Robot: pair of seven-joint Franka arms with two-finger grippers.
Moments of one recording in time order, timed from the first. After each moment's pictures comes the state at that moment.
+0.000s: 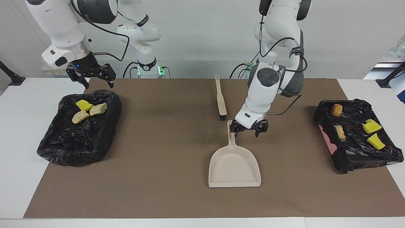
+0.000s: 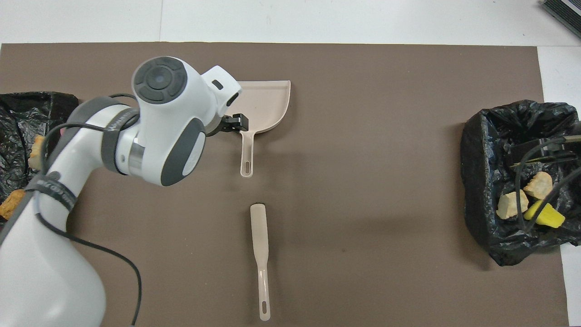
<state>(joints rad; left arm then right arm) -0.52 0.34 0.12 -1.58 -0.03 2.03 -0.33 0.06 -0.02 -0.12 -1.62 -0.01 1.57 -0.09</state>
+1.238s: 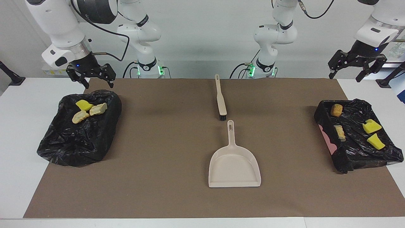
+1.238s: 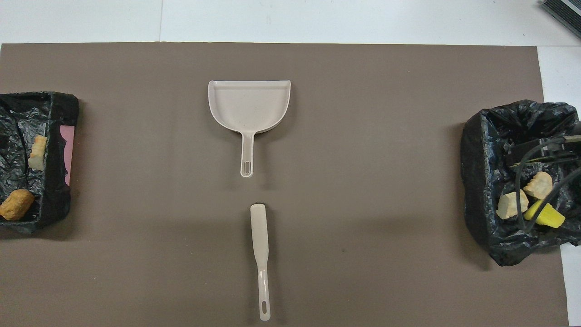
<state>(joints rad) -0.10 0.01 0.14 -1.40 -0.02 1.49 0.27 0.06 -0.02 -0.12 -1.62 -0.01 1.57 -0.09</state>
